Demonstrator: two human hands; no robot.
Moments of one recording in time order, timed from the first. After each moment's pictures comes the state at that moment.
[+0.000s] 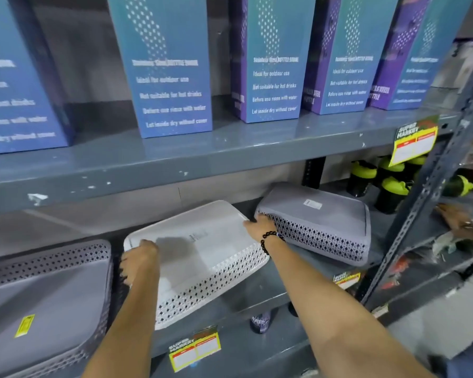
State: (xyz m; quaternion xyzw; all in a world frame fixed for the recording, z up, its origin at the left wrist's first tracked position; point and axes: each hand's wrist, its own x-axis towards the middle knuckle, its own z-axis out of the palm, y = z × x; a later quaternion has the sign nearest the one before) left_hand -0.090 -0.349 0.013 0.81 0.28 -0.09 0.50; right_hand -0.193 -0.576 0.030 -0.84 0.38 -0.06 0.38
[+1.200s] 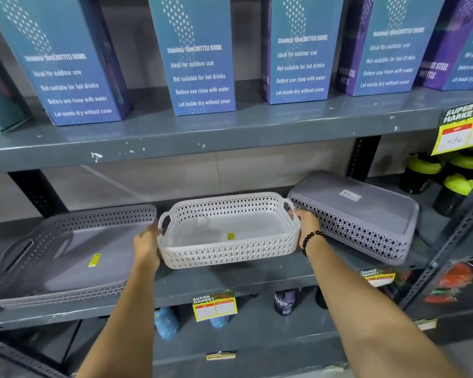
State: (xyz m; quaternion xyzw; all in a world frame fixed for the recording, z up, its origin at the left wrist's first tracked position) left_hand -0.151 -0.285 0.022 0.65 0.21 -0.06 0.73; right_hand -0.215 -0.616 -0.018 -0.51 0.39 -0.14 0.75
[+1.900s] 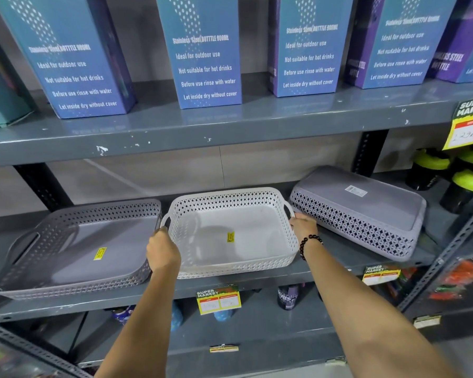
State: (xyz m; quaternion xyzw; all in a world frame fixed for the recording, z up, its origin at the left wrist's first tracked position) left_hand -0.182 -0.300 0.009 0.96 0.06 0.07 0.27; right_hand -0.225 -0.596 -0.034 -0.62 0.40 -0.15 0.66
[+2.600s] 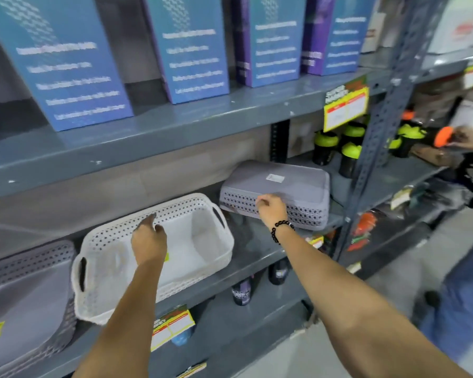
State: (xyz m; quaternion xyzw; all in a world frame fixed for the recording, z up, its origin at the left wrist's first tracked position) left_hand -0.165 -0.415 0.020 0.92 -0.12 0.08 0.37; right_hand -0.287 -0.643 0.011 -0.74 0.39 -0.26 0.49
